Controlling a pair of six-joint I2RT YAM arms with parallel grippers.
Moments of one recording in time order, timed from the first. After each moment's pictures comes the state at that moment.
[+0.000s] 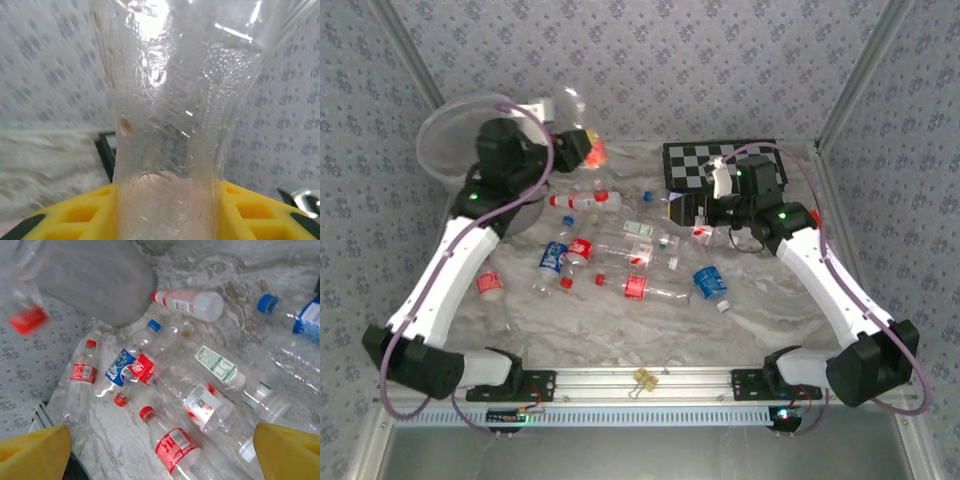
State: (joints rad) left arm -0.34 1.28 1.45 -0.31 0.29 -0.48; right arm 0.38 1.27 1.21 -0.58 -0.53 0.34
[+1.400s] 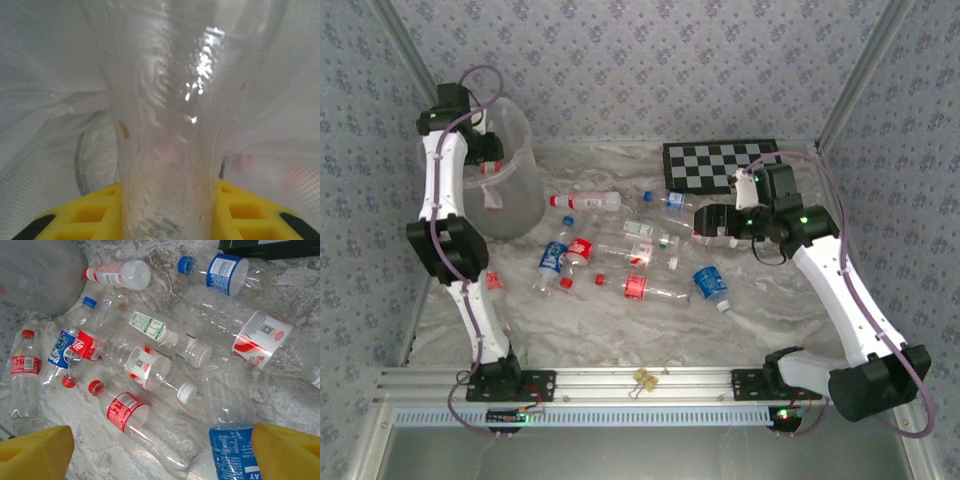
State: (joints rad) left arm 0.14 2.13 2.30 -1.20 0.05 0.00; right arm 0.29 1.19 1.24 -0.88 -0.37 0.27
